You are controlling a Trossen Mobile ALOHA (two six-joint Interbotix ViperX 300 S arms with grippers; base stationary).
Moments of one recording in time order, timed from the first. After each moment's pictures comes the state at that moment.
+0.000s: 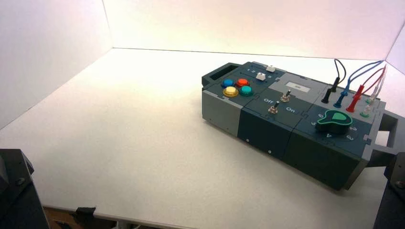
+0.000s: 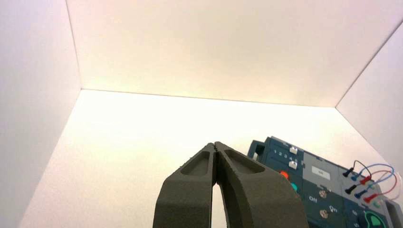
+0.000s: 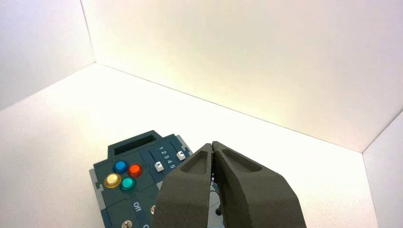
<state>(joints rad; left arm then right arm) -0.24 -1.40 1.10 -0.19 0.62 -0.03 0.28 -1.49 1.10 -0.09 0.68 -0.02</state>
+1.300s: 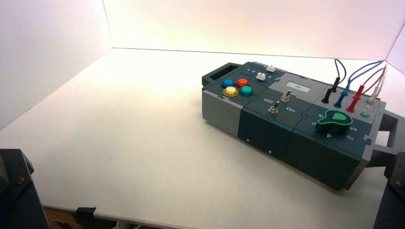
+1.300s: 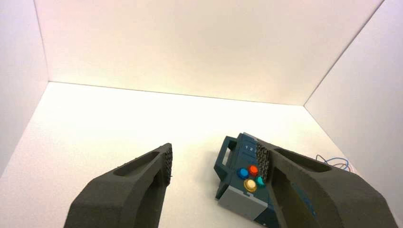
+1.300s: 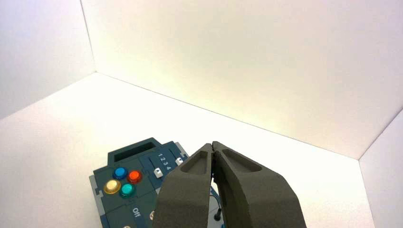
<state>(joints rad) -0.24 -1.42 1.06 -0.33 0.69 0.02 0.28 -1.54 1.10 -0.09 0.69 -0.02</state>
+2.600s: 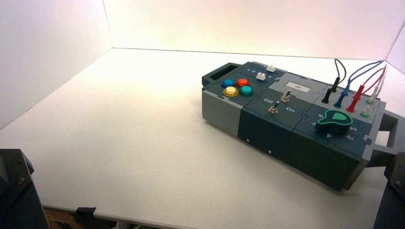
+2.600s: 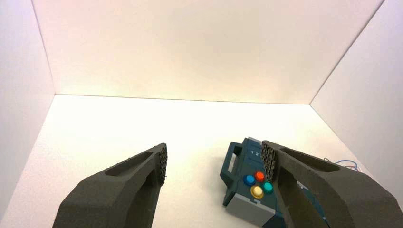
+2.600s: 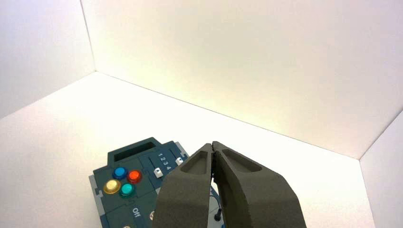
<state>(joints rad) -0.24 -1.32 0.99 -0.33 0.66 0.07 0.28 -1.53 1.10 -0.09 0.68 -0.02</state>
